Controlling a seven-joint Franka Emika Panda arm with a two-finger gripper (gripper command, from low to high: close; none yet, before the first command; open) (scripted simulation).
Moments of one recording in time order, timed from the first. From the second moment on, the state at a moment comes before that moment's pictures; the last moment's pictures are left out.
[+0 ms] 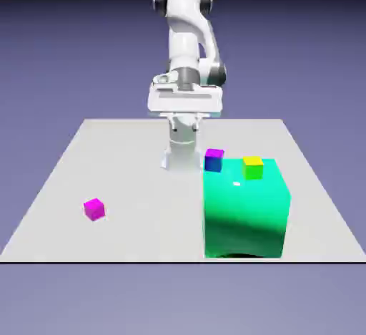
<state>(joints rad) 0.00 -0.58 0.04 -2.80 0.02 3.02 0.78</state>
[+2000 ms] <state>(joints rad) -0.61 -1.12 2.07 -2.53 0.82 2.28 2.56</state>
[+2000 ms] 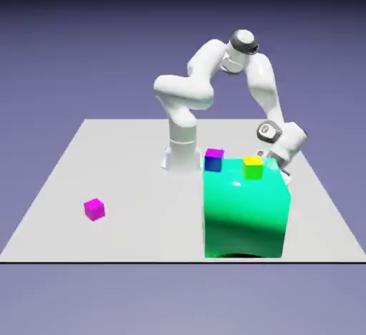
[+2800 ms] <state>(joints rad) -0.61 -1.08 1.30 -2.47 0.40 2.01 1.97</state>
